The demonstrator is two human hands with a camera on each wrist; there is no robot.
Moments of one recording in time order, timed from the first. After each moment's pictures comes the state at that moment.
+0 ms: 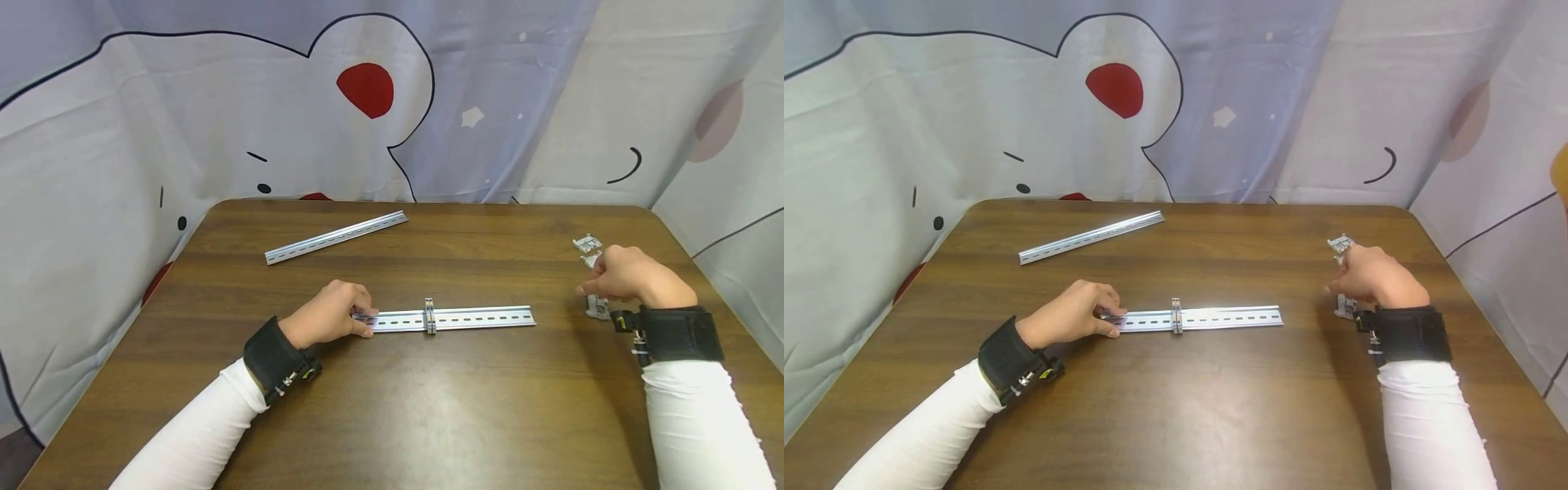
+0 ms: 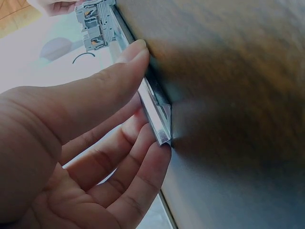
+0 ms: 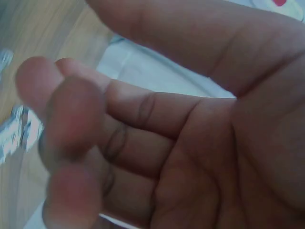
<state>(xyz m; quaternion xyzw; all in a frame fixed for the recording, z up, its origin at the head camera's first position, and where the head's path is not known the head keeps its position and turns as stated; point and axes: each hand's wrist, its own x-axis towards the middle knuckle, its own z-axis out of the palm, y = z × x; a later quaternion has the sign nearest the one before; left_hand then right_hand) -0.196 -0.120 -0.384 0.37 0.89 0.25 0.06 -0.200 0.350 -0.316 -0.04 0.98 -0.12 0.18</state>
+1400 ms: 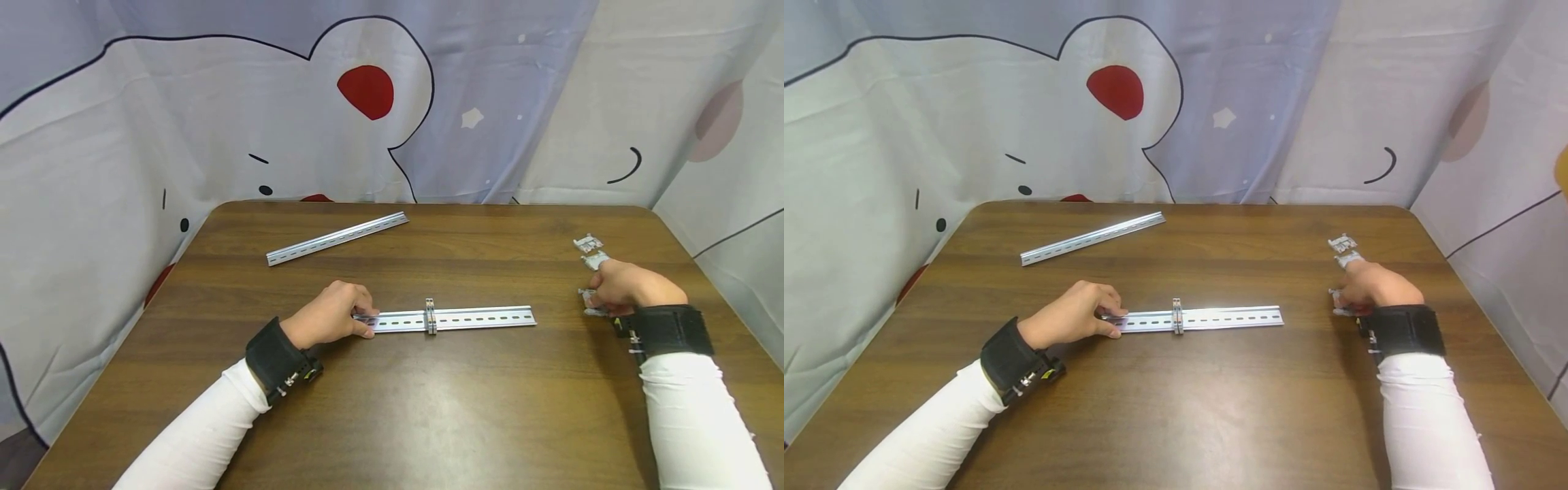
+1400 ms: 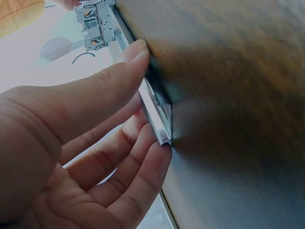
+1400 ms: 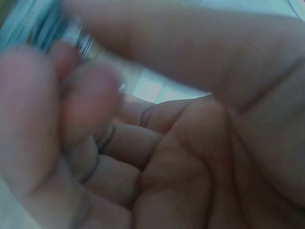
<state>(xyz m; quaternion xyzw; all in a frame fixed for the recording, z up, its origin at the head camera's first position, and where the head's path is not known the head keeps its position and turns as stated) -0.194 -0.119 -0.383 0.36 0.90 0.24 0.06 -0.210 0.364 -0.345 0.01 0.93 -0.22 0.29</state>
